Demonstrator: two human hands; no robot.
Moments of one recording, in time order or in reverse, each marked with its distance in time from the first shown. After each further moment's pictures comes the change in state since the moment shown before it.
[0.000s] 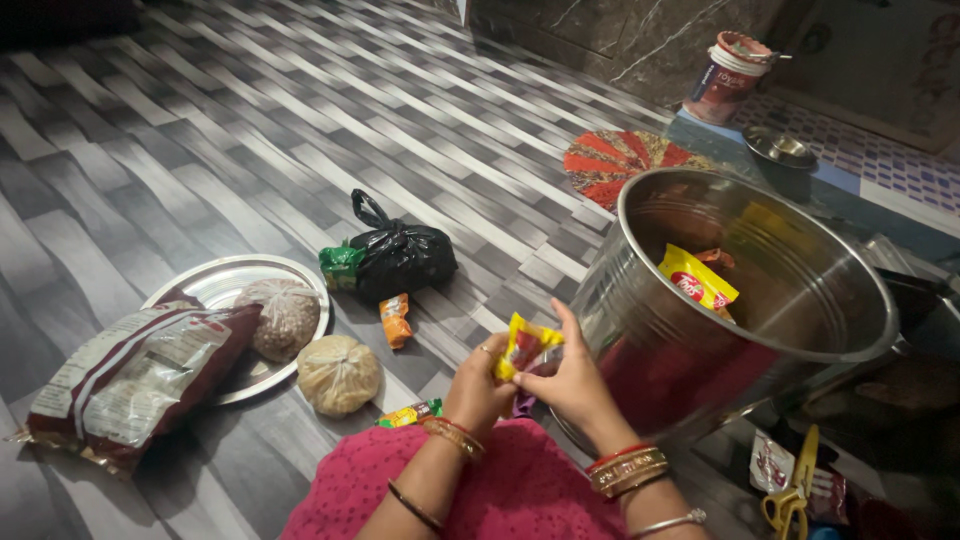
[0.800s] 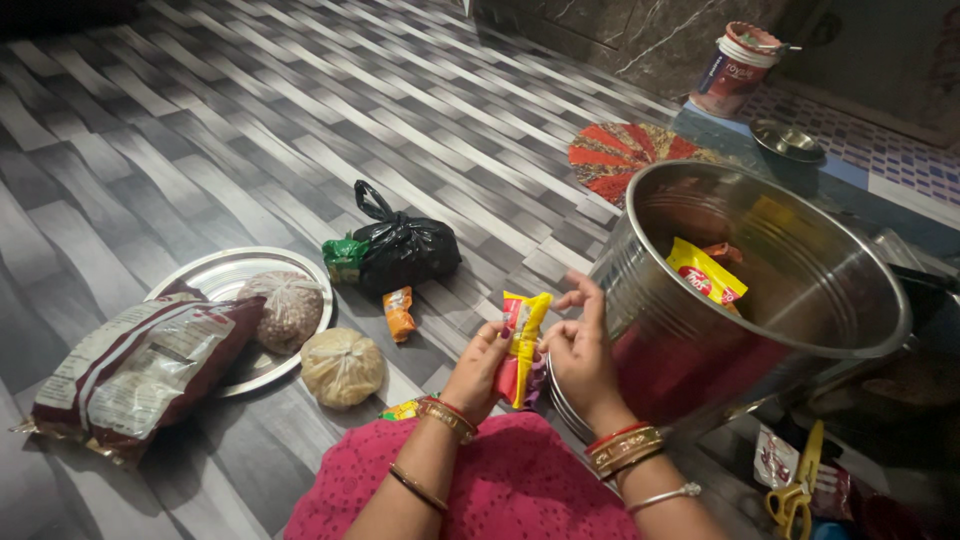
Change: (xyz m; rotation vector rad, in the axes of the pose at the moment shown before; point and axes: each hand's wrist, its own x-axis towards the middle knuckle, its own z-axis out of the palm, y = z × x) left_hand 0.045 -0.055 0.003 -0.986 -0.332 0.069; right_hand 0.012 -0.004 0.003 0.260 0.078 -0.149
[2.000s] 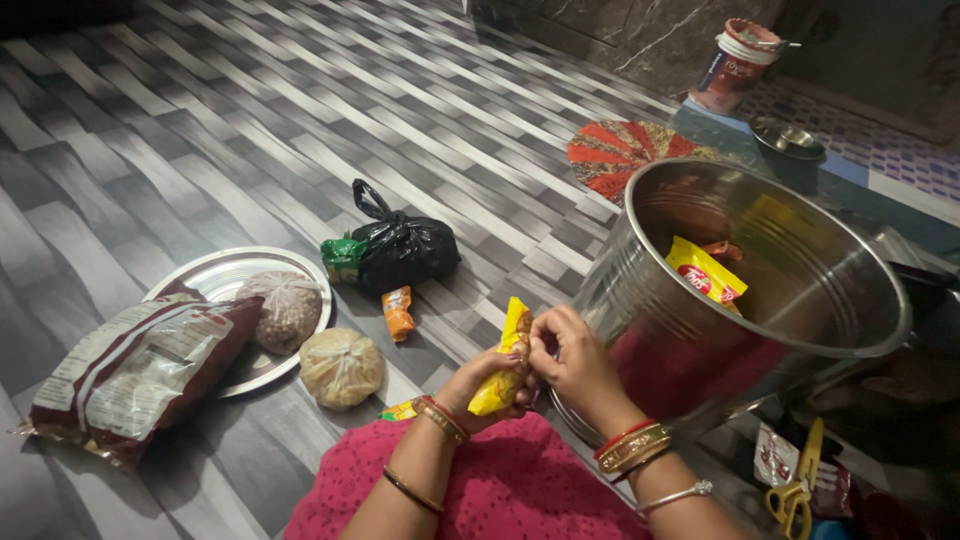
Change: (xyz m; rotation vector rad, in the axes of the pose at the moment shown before) left_hand -0.018 0.020 0.000 -0.162 -0.180 -0.438; right_hand -0.001 -0.025 -0.003 -0.527 -0.143 -0.104
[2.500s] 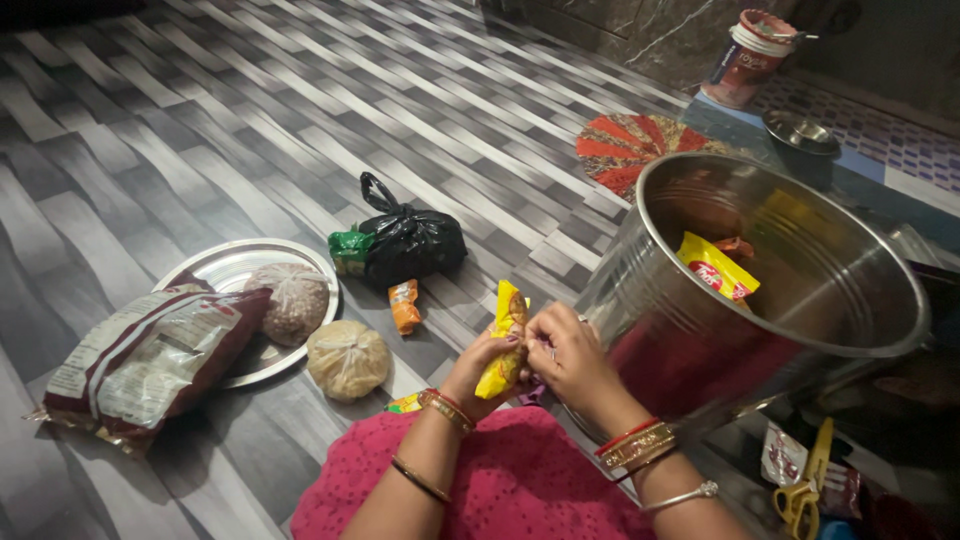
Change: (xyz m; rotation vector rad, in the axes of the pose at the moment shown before) left_hand 0.004 0.003 0.006 0.026 0.237 0.194; right_hand -0.002 0.013 0.007 -0.148 -0.101 -0.154
